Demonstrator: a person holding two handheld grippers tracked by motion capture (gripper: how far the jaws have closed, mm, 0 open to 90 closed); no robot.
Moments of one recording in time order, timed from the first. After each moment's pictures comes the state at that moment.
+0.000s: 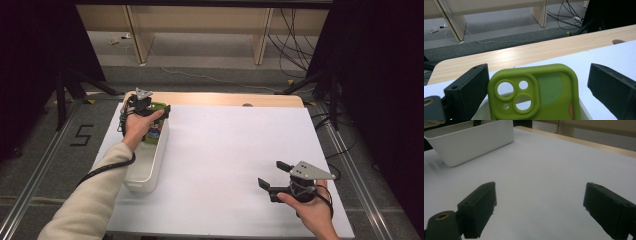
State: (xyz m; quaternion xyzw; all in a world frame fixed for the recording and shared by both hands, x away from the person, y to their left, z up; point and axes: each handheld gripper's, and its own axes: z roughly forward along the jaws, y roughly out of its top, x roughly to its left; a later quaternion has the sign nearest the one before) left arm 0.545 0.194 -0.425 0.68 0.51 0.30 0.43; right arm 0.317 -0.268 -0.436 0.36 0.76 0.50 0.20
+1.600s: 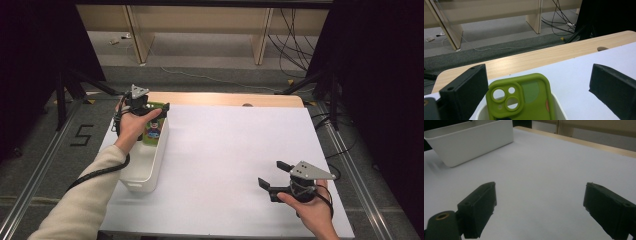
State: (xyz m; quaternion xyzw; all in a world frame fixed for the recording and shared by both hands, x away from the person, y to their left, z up) left arm 0.522 0.194 -0.398 0.68 0.49 0.30 0.46; right arm 0.317 -0.268 -0.435 0.36 0.76 0.50 0.20
